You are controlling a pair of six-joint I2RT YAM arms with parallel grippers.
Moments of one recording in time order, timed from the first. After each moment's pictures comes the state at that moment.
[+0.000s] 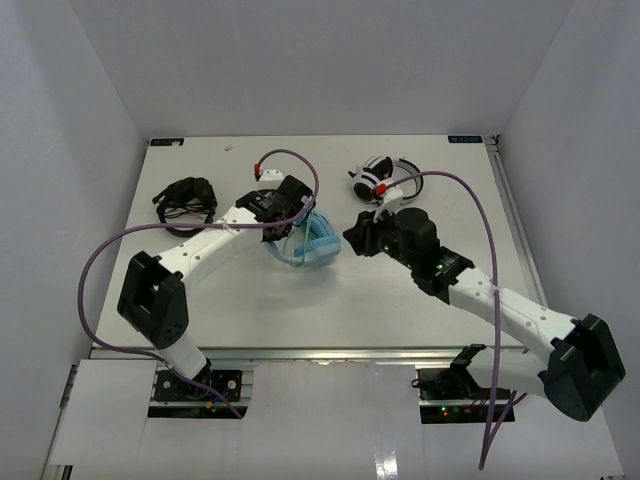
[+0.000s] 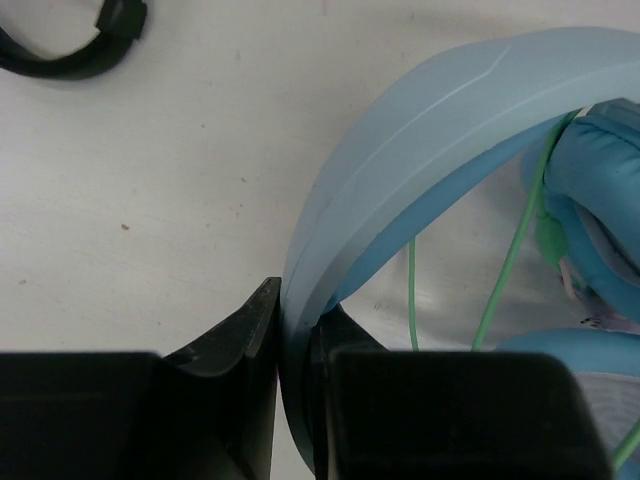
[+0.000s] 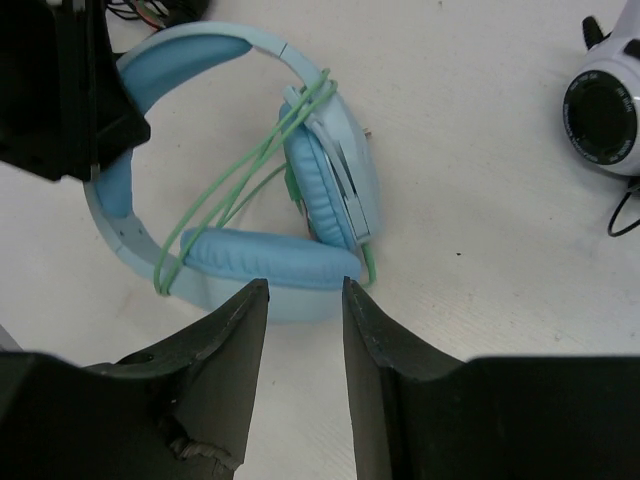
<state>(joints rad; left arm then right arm) -0.67 1.64 1.34 -0.85 -0.68 -0.64 0.73 1.19 0.79 0.09 -0.01 0.26</state>
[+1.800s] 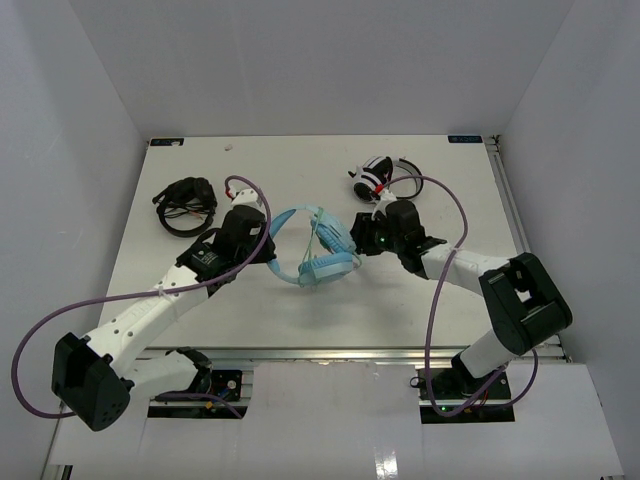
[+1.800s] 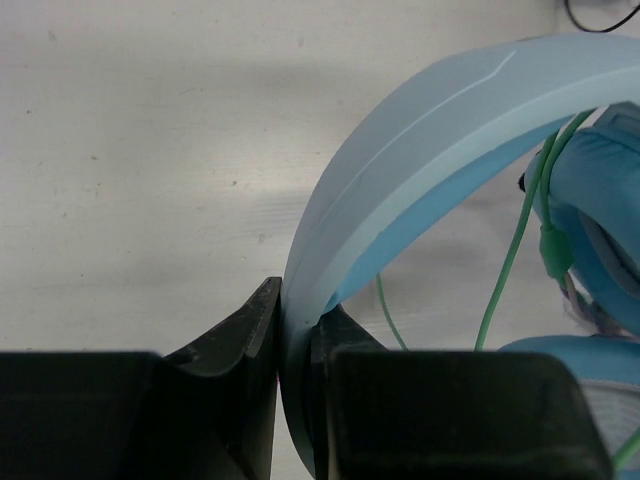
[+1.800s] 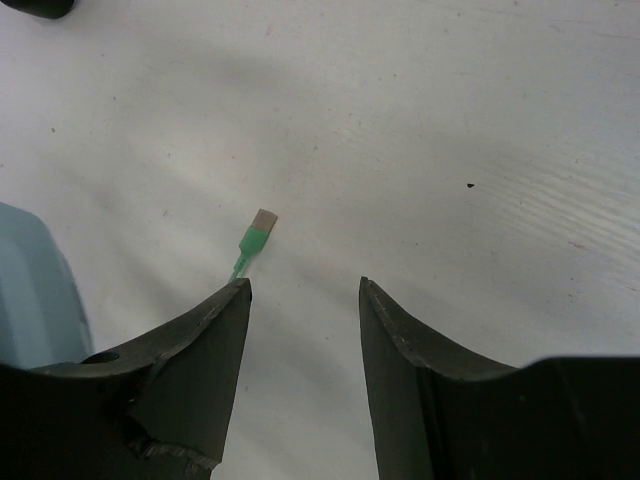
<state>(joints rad) -0.62 1.11 0.89 -0.47 -0.26 -0.54 0.54 1.56 0.76 0.26 -0.29 0.46</state>
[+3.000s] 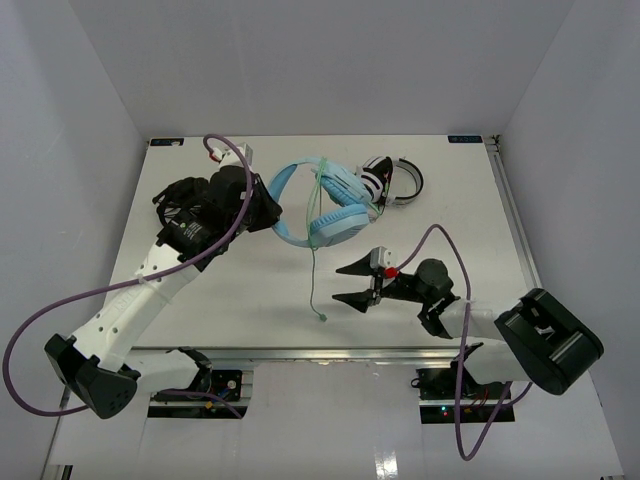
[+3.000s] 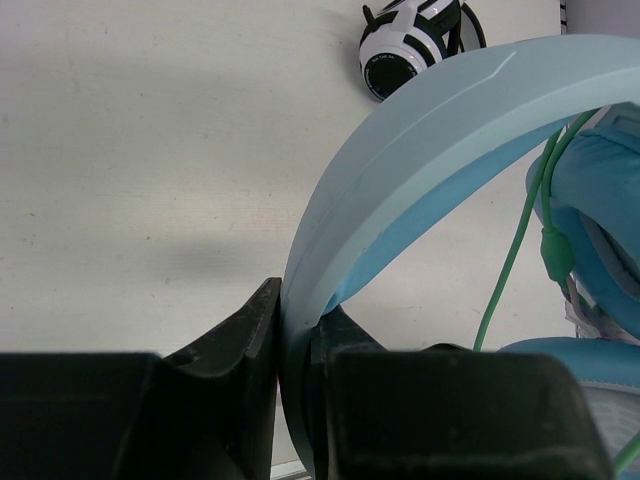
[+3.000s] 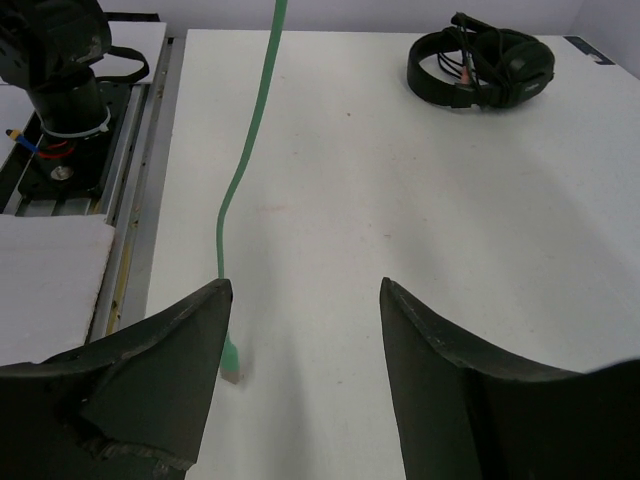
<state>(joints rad) -0.62 1.19 1.31 -0.66 -0.22 -0.68 0.68 1.32 0.23 1.17 -0.77 -0.05</state>
